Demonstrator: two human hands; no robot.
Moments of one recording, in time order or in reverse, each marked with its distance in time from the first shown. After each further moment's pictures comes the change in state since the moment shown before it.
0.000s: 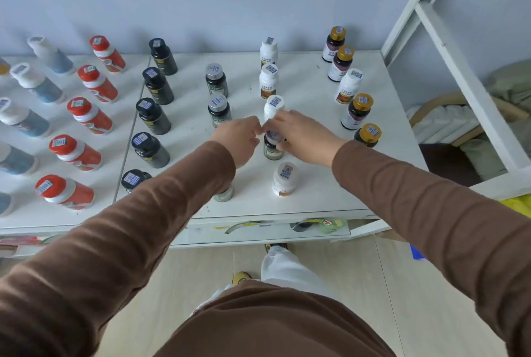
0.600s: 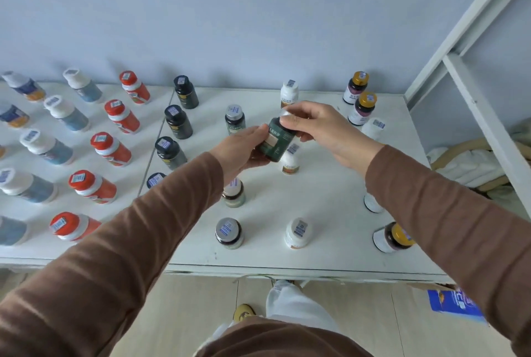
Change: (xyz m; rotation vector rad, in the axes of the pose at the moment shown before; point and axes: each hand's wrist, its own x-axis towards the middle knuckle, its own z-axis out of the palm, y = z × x) left_hand 0.046 -0.007 -0.050 -1.260 -0.131 -0.290; right_hand 0.055 0.015 -0.084 1.115 0.139 0.276
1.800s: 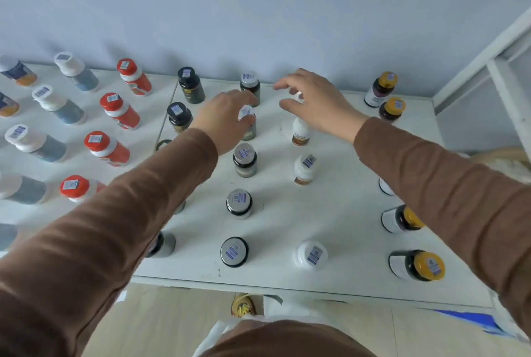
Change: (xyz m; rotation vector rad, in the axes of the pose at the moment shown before) left_hand 0.053 0.035 -0.070 1.154 0.320 0.455; right_hand 0.114 0.001 0.004 -0.801 0.030 -0.367
